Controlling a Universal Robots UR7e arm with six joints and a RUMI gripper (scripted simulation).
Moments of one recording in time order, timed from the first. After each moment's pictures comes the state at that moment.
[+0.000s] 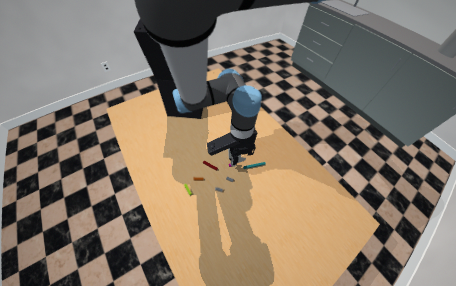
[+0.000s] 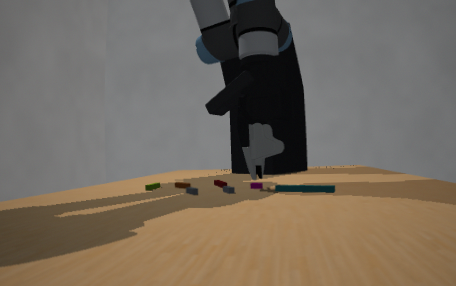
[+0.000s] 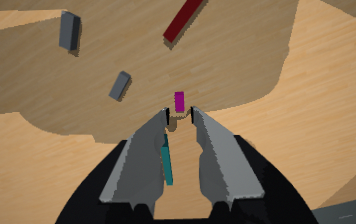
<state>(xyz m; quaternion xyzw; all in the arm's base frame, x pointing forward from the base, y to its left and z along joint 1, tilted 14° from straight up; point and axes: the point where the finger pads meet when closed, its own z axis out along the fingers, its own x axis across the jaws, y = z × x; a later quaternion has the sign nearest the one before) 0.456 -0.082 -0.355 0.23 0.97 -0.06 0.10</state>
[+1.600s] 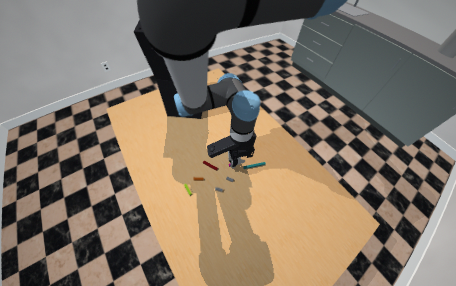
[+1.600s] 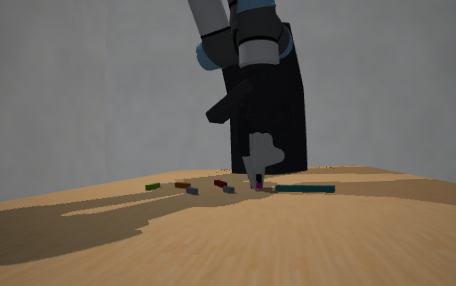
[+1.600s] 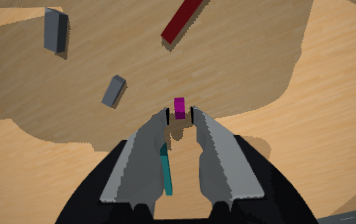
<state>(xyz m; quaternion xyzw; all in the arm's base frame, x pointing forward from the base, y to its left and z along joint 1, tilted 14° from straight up) 0.459 -0.085 -0.371 0.23 0.97 -0.06 0.10</state>
